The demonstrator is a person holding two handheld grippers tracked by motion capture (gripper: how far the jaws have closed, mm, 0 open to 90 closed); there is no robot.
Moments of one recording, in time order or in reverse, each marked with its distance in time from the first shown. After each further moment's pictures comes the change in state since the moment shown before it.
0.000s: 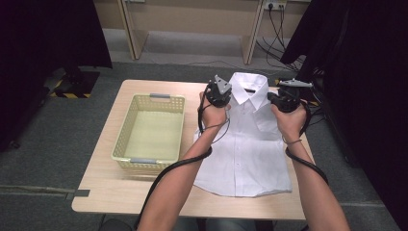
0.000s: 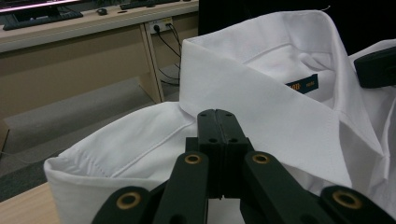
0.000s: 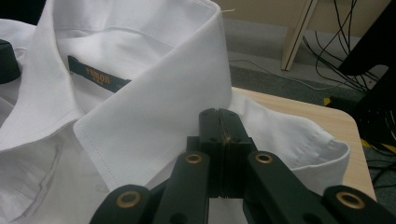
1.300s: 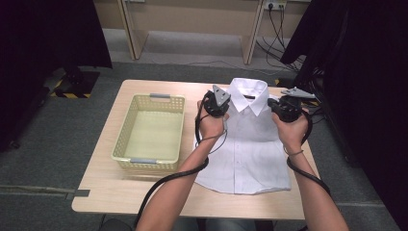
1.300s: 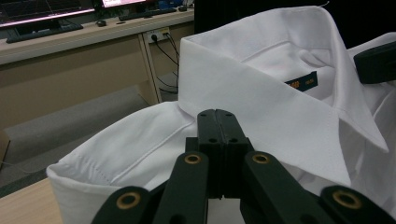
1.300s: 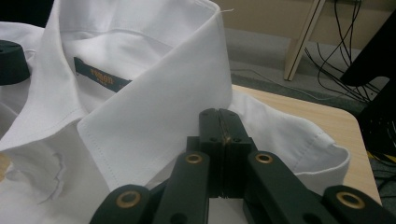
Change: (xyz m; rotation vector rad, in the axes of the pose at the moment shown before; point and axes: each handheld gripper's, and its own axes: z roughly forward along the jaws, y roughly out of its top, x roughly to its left) left arm -0.013 -0.020 -0.025 -0.047 -0.008 0.024; right arm 0.010 -0.024 -0.022 -0.051 0.017 -0.025
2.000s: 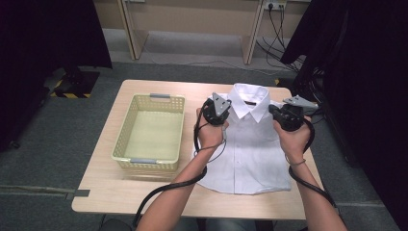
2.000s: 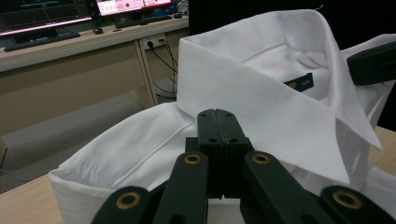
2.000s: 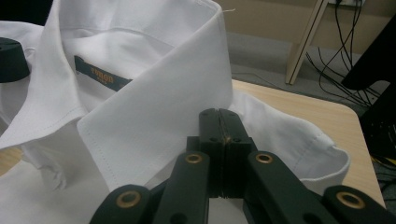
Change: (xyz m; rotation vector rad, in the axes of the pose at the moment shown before) left arm -0.013 -0.011 -0.020 -0.031 -0.013 0.015; right arm 0.006 -0.019 -0.018 -0.027 0.009 -0.012
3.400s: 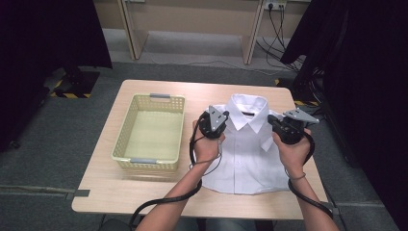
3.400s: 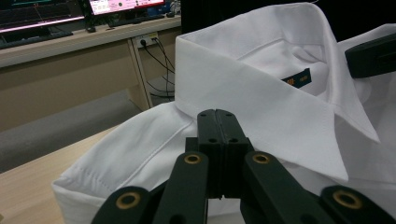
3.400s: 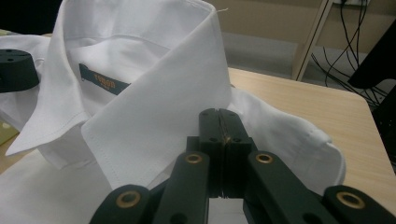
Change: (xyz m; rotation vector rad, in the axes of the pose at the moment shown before) left arm -0.012 -0.024 -0.026 -0.008 -0.026 0.000; right arm 0.014 -0.028 -0.021 -0.023 0.020 0.011
